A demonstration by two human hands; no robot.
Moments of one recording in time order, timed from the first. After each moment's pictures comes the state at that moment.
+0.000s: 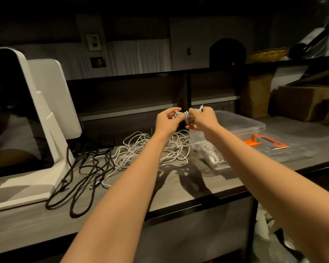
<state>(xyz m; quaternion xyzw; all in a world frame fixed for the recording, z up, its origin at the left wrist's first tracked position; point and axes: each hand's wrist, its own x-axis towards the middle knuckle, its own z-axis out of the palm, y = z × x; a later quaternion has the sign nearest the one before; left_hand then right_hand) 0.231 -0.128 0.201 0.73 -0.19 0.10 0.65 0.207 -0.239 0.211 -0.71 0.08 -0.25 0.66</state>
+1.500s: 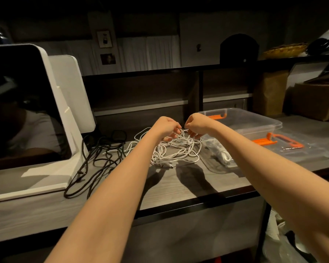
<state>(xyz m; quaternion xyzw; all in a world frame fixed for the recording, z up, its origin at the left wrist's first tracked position) 0.232 -0.080 0.205 0.85 -0.13 -0.04 0.51 0.230 -0.217 0.207 -0.94 0.02 -0.04 0.34</state>
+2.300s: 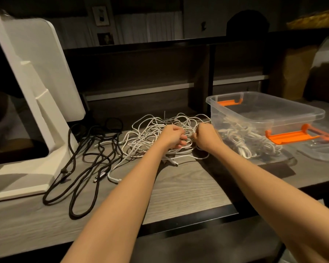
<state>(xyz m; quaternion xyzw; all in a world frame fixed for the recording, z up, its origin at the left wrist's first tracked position) 0.294 -0.096 0.128 0.80 -0.08 -0.11 0.59 0.299 -0.230 0.098 -0.96 0.07 -0.21 0.18</state>
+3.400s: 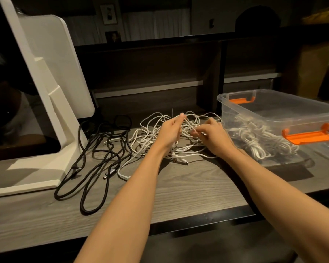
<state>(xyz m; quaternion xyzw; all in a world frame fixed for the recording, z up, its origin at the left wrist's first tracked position) 0.295 -0.063 0.121 0.73 -0.20 -0.02 0.65 0.280 -0.228 0.095 -0.92 -0.16 -0.29 0.18</state>
